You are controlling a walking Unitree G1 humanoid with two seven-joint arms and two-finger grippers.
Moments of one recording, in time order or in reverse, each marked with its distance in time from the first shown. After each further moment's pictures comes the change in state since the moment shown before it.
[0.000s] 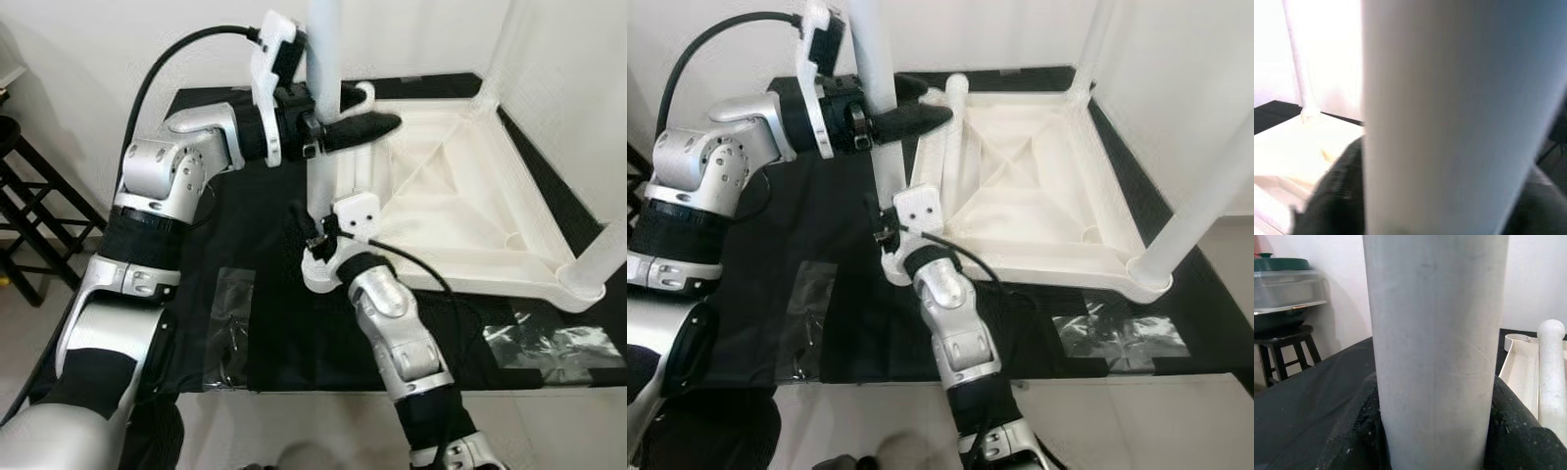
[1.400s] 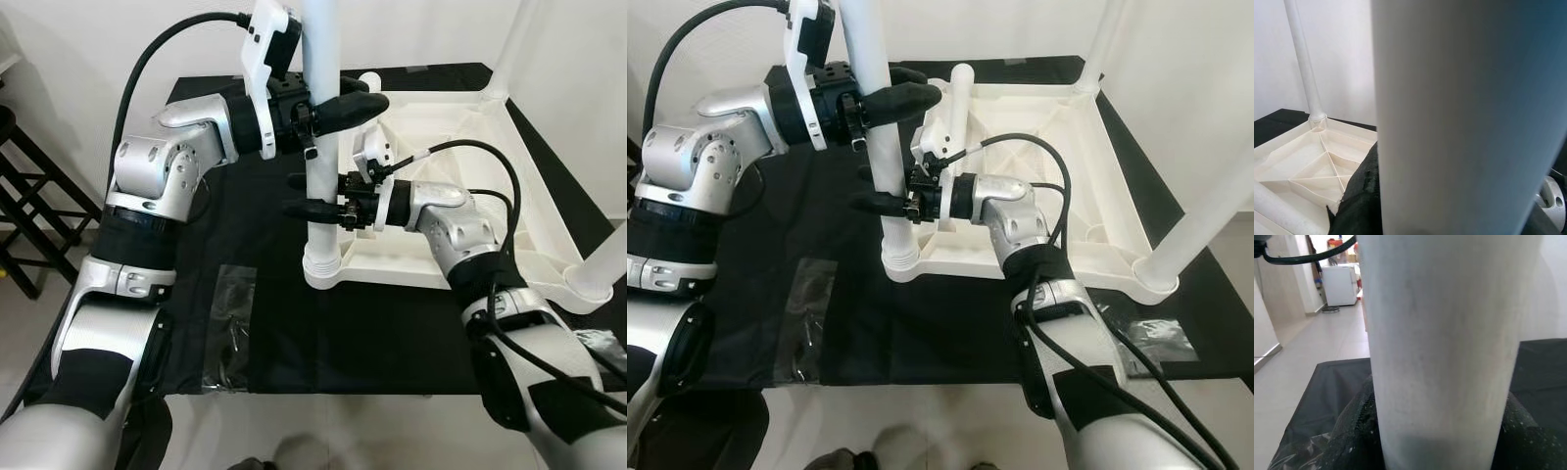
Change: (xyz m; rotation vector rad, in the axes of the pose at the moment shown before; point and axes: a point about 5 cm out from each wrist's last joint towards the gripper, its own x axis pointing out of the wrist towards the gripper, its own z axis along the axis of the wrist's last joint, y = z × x) left arm -0.002 -0.007 0.008 0.056 0.006 -0.025; right arm 0.040 -0.068 0.055 -0.047 0.054 0.943
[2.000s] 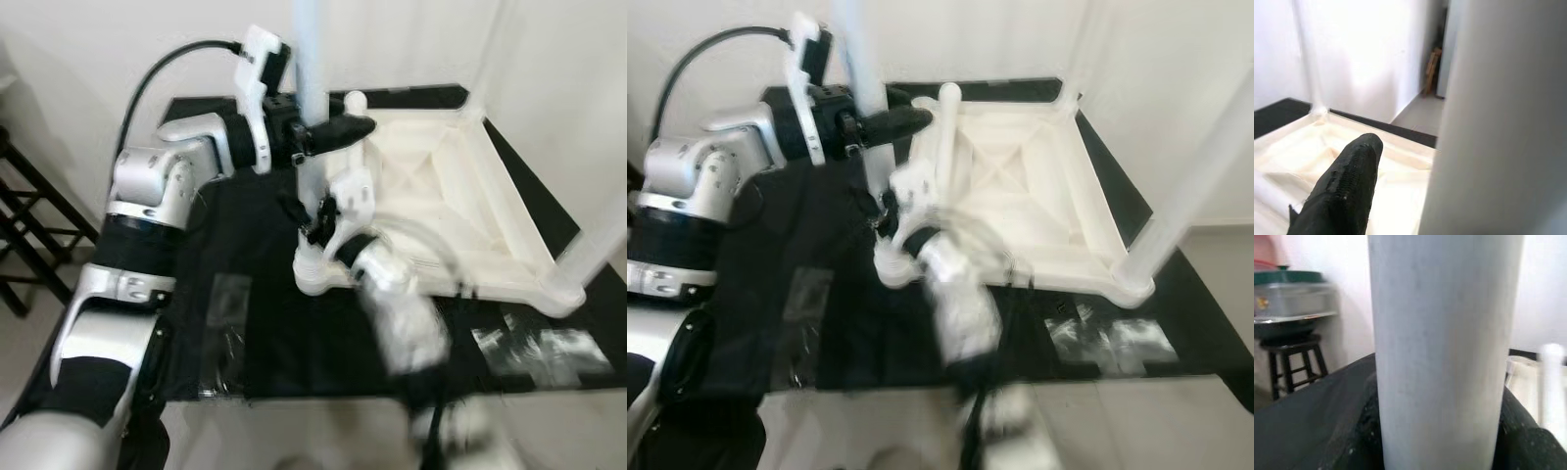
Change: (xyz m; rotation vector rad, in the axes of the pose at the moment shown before) left arm -0.002 0.010 -0.010 -0.077 0.022 0.064; right arm 0.034 0.082 -0.048 0.018 -0.040 -0.916
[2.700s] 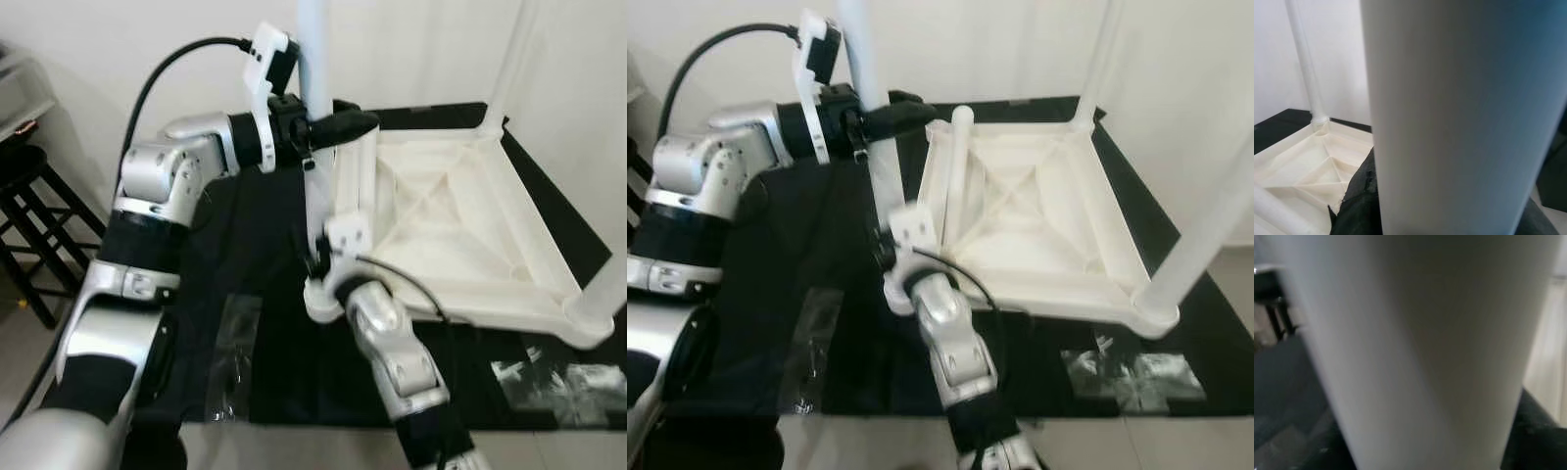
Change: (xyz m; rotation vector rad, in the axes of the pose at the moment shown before) left arm 0.001 -0.004 0.013 0.045 -0.018 -0.046; right arm 0.003 -0.005 -0.029 0.079 0.174 0.052
